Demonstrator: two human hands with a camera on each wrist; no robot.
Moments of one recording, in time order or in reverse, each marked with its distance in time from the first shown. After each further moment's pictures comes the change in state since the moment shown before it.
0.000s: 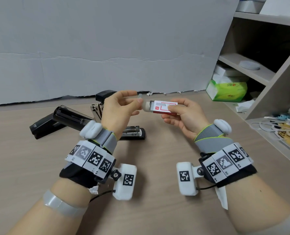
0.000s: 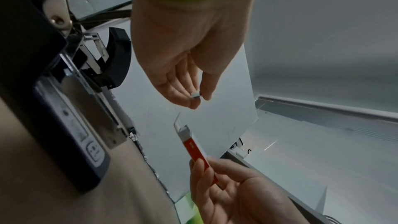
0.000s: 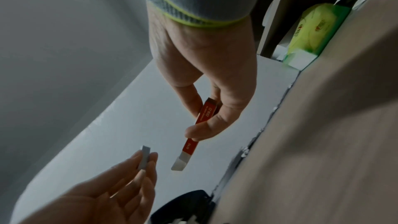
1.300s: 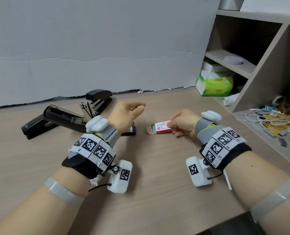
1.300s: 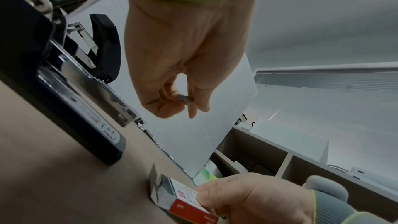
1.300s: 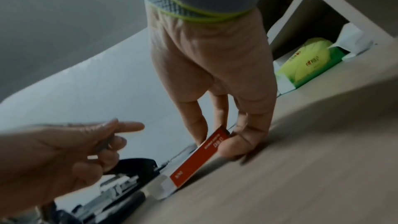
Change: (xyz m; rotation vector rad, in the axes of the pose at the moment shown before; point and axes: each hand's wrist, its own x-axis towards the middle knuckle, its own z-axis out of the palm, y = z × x) left_hand -0.006 -0.019 0.024 0.429 -0.264 -0.041; right_hand 0.017 0.019 -0.053 -0.729 -0.014 0.274
